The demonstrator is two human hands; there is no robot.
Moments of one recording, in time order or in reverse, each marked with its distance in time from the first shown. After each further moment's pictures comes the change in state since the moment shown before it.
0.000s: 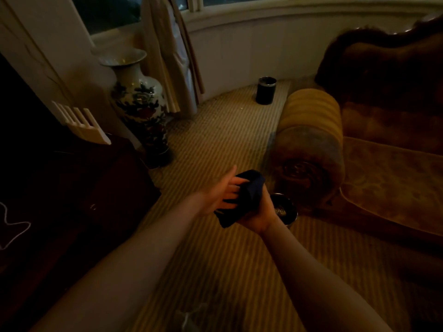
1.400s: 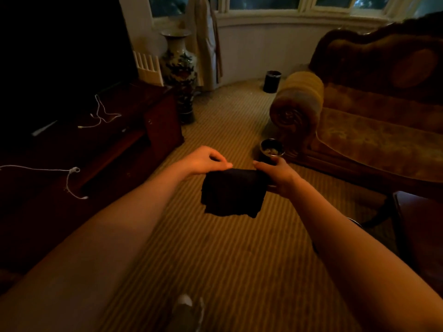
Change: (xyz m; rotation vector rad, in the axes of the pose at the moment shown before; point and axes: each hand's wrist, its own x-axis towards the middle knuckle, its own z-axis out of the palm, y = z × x) left_hand -0.558 -0.303 0.209 0.541 0.316 0.232; right_hand -0.542 0.351 -0.021 -0.929 0.425 -0.170
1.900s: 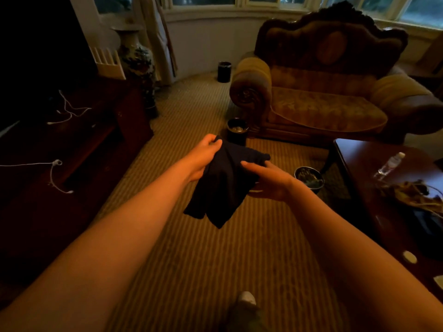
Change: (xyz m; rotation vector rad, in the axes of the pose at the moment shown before) left_hand -0.207 -0.042 0.070 -0.731 -0.071 0.091; right_hand -0.243 0.142 0.060 0.128 -0.090 0.018
